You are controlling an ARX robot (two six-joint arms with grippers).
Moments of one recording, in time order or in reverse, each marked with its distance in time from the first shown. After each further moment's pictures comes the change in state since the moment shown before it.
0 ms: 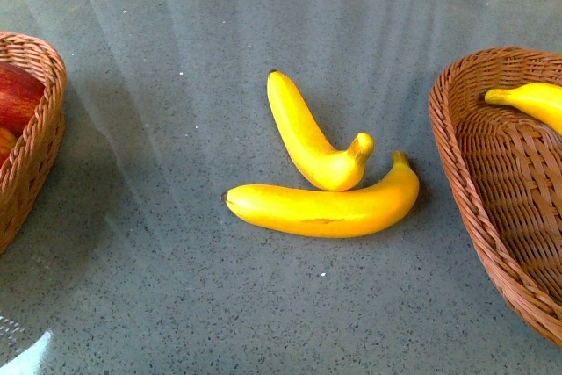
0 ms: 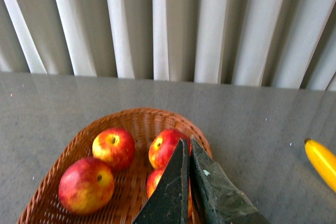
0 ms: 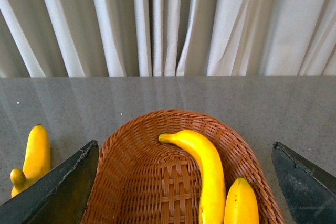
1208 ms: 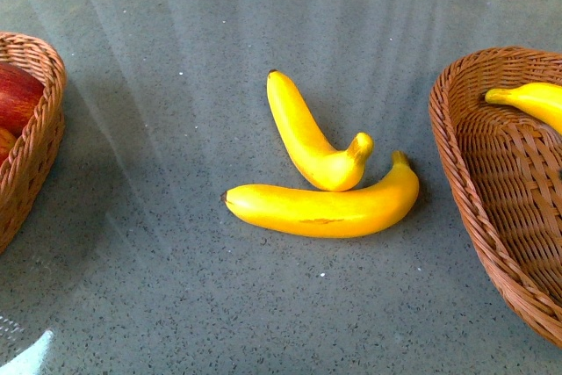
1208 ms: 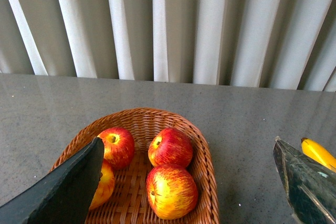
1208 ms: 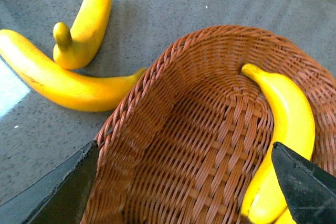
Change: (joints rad) left arm -0.001 -0.074 0.000 -0.061 0.000 0.003; right arm 0.085 1.043 0.270 0.236 -0.249 -0.425
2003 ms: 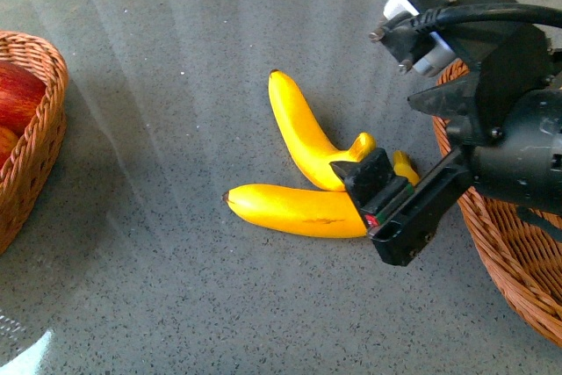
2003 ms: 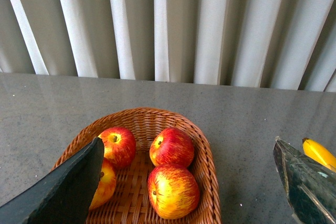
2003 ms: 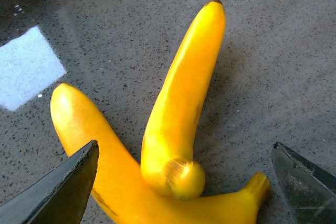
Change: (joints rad) left arm 0.000 0.000 0.000 0.000 0.000 0.000; right arm 0.422 0.702 0.277 0.382 0.195 0.157
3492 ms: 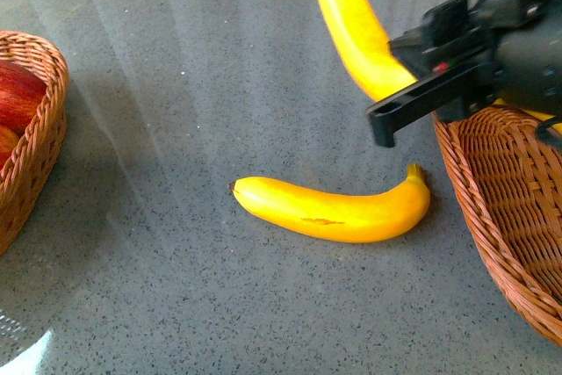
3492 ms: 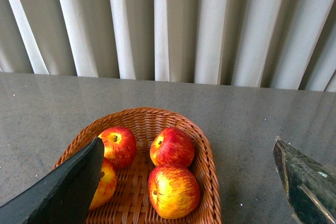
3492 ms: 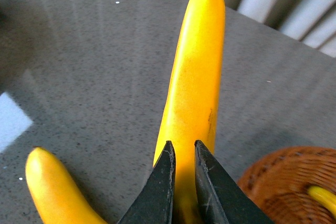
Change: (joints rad) left arm 0.000 0.000 0.000 0.000 0.000 0.000; right arm -0.043 -0.246 -0.011 -0.058 0.133 0.082
